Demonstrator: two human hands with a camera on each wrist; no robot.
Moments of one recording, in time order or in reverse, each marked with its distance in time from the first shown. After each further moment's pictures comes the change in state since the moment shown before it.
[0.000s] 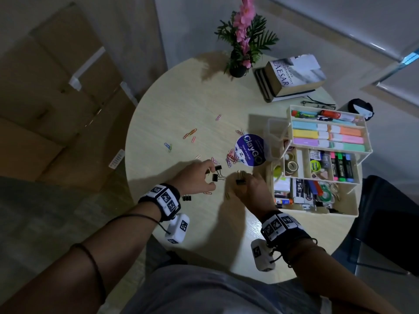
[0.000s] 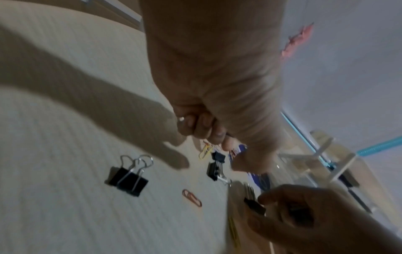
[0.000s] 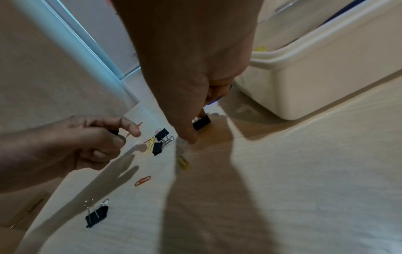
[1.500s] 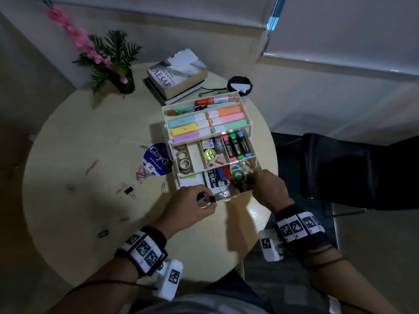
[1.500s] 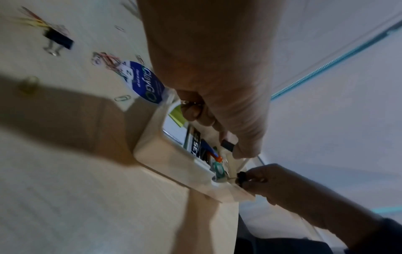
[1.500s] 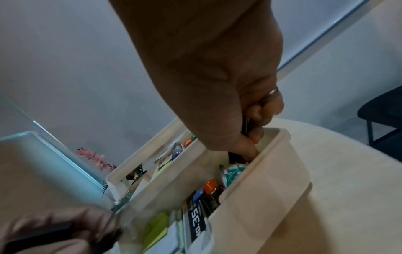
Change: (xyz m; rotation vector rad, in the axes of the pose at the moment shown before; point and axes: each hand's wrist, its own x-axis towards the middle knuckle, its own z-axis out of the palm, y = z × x) left_hand 0.026 0.211 0.158 -0.073 -0.048 0.145; right_hand -0.098 0.210 -0.165 -0.163 -0.078 0.412
